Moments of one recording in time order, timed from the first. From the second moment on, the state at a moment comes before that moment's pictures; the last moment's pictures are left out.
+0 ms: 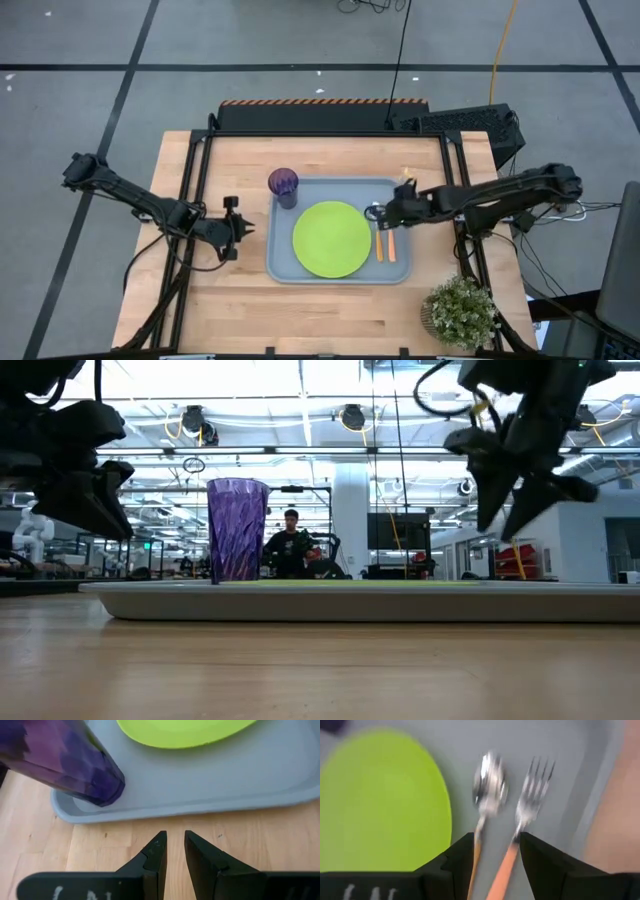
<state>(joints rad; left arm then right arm) -0.39 0.84 0.35 -0.41 -0.45 -0.11 0.09 1.22 0.73 -0.72 0.20 1.41</state>
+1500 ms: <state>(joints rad) -0.42 0.22 0.06 0.48 -0.37 -0.05 0.23 0.18 0.22 0.01 0.18 0.08</state>
